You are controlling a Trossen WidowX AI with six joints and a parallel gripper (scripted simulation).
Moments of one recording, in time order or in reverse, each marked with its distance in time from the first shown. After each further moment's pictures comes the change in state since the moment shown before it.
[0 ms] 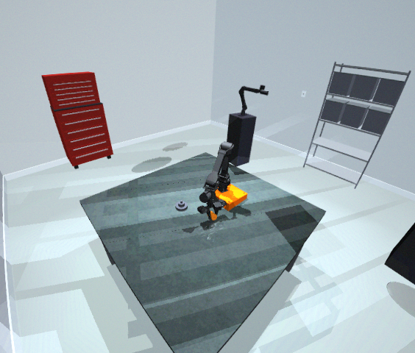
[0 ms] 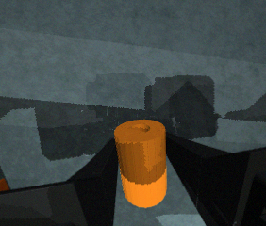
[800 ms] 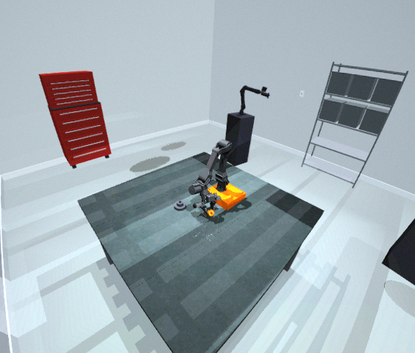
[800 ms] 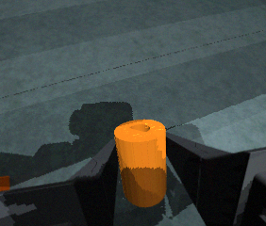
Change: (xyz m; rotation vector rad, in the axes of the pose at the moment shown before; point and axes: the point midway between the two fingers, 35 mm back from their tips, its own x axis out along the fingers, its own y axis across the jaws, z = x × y) arm -0.014 -0.001 -0.024 -0.001 -0.410 -0.003
